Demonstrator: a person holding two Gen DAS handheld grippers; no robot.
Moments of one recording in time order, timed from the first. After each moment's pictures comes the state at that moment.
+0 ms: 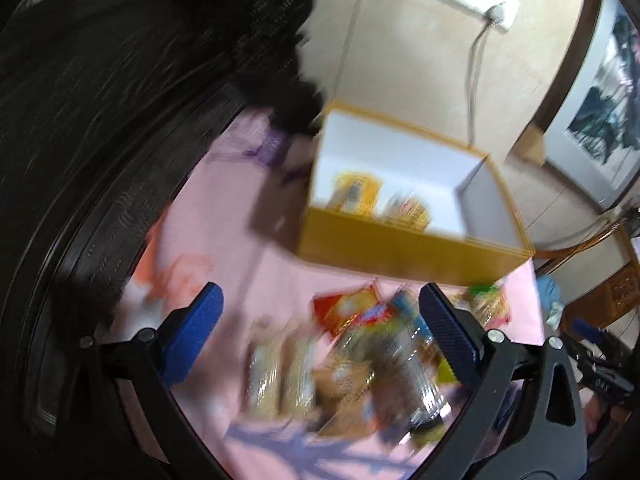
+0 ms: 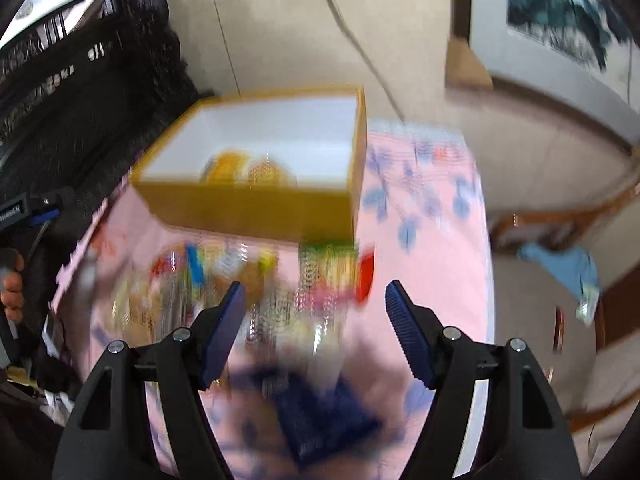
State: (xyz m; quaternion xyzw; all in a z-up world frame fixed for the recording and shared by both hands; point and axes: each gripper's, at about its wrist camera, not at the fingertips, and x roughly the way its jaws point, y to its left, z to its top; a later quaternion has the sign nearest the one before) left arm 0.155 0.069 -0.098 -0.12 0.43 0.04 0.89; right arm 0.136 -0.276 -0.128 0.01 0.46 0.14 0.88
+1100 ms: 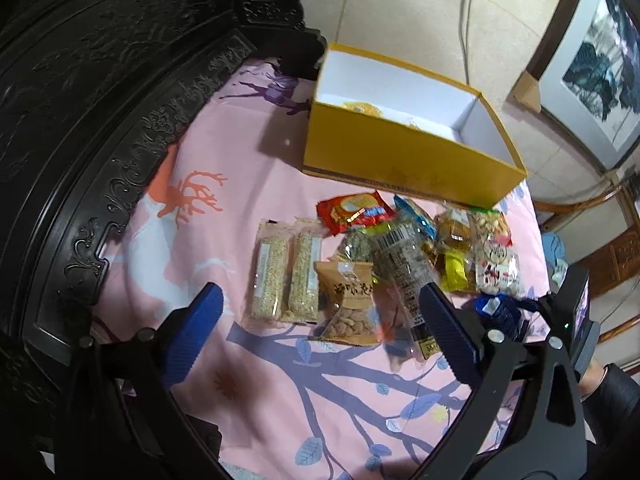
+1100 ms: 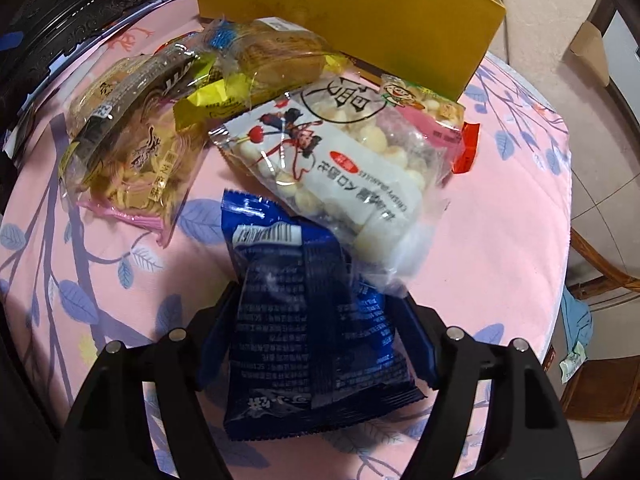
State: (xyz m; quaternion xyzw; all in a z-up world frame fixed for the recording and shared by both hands) left arm 0.088 0.039 -0.117 -0.09 0.49 0.03 0.87; right arm 0.130 -0.246 -0.249 -0.20 0.52 0.24 0.80
